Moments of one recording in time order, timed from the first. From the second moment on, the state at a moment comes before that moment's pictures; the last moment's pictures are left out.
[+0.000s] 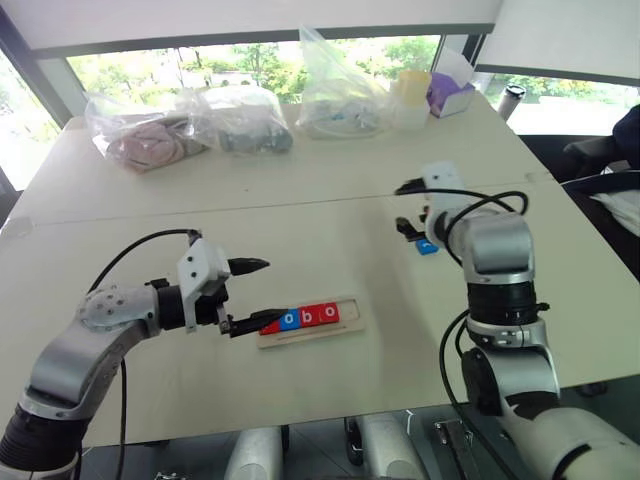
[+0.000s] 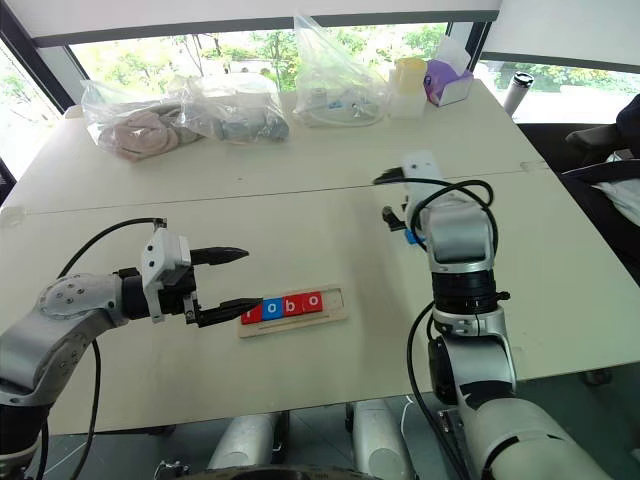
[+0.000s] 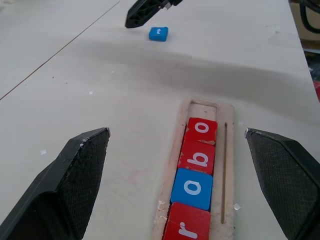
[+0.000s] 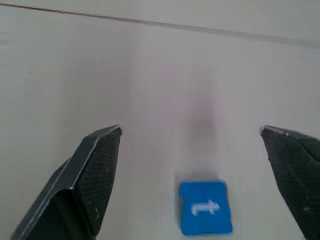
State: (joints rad) left arm -0.11 0.77 0.05 -0.45 -0.55 0.47 -0.93; right arm -0.85 -0.22 -0.20 0.02 -0.17 1.48 0.26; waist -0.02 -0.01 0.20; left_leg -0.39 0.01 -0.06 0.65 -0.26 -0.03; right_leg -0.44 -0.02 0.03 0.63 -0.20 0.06
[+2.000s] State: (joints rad) left arm -0.13 0.74 0.02 -0.42 -0.52 0.47 -0.95; right arm -0.69 -0.82 0.46 -0.08 0.02 0.18 1.31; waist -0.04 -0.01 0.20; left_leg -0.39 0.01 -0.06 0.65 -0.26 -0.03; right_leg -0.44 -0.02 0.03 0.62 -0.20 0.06
